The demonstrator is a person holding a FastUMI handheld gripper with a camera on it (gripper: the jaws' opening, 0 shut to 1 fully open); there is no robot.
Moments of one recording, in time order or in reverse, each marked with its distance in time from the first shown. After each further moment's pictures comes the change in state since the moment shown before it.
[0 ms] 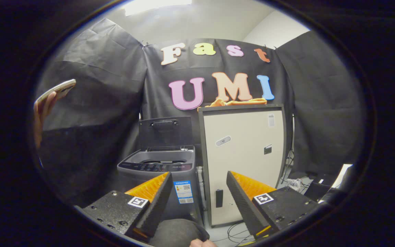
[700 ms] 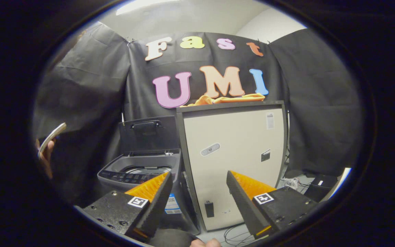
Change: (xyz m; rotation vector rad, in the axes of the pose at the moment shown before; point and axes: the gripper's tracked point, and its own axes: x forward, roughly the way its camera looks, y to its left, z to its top) arm 0.086 -0.041 0.017 0.005 0.035 -0.077
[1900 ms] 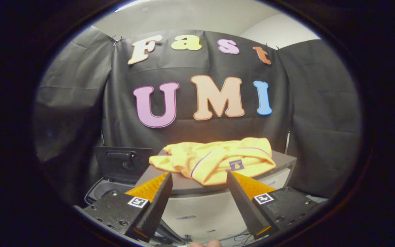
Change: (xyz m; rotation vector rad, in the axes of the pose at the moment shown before) arm 0.151 -0.058 0.180 -0.076 0.028 -0.047
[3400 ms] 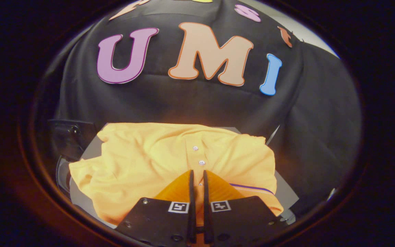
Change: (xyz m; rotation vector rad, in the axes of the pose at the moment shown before) arm 0.137 -0.057 -0.031 -0.228 0.449 -0.164
